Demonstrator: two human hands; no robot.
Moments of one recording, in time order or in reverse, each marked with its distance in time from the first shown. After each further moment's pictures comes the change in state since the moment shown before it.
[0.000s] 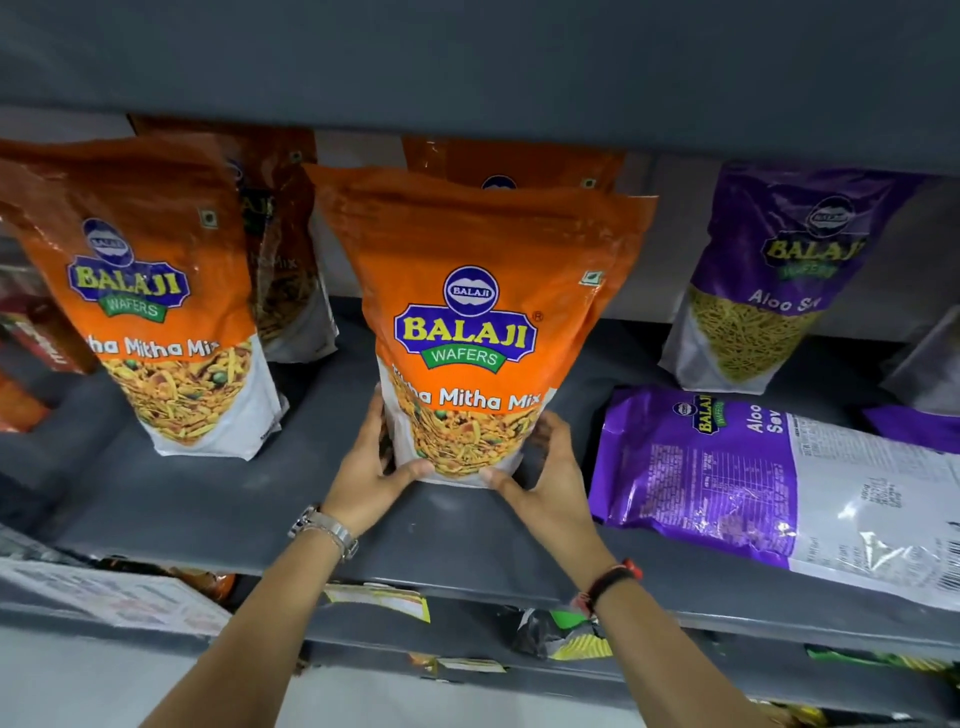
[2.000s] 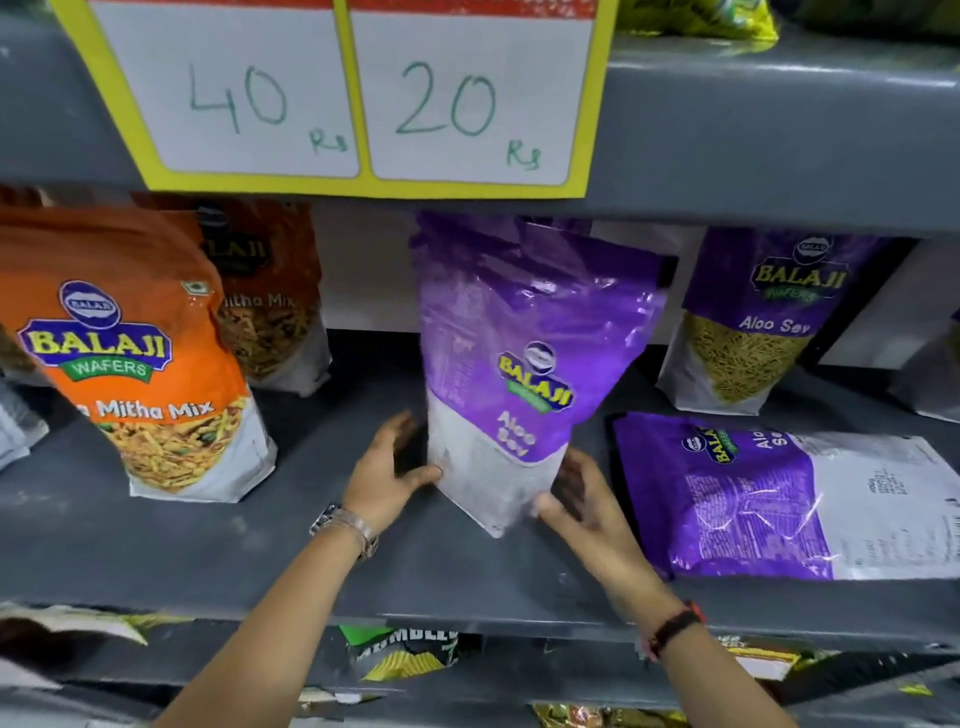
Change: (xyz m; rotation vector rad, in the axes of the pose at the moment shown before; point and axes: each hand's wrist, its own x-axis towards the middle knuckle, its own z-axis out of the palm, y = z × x) left_hand 0.029 0.087 0.262 0.047 0.036 0.003; right_hand -0.039 0.075 -0.287 0.204 -0.101 0.077
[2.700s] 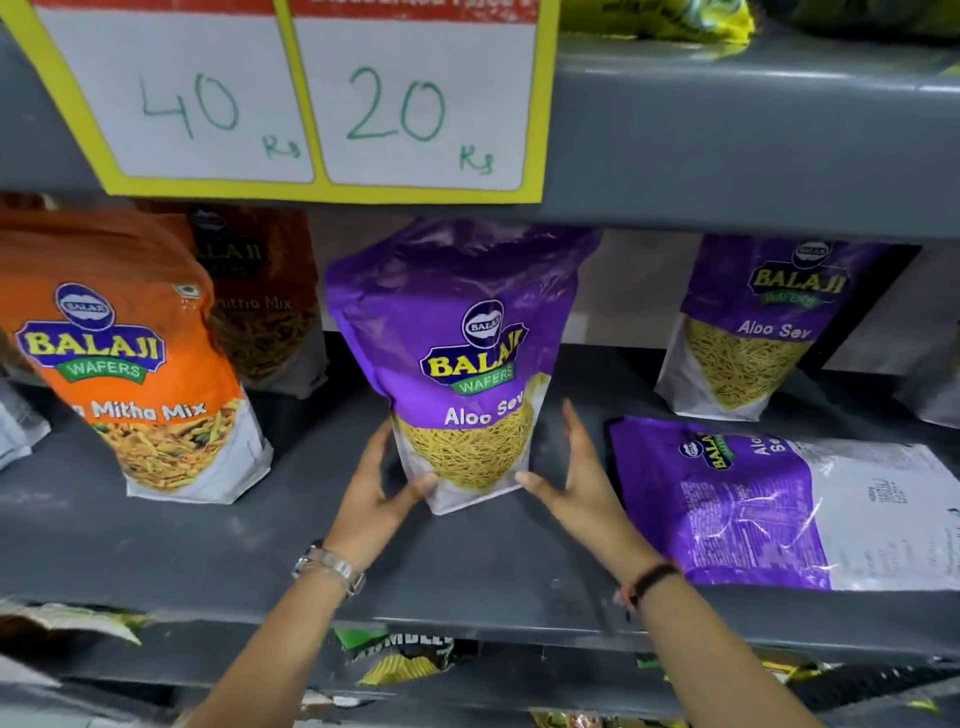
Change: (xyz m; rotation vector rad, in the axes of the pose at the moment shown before) left_hand -0.021 0.002 0.004 -0.163 0.047 0.126; right_hand 0.037 -0.004 -0.004 -0.189 0.024 -0.011
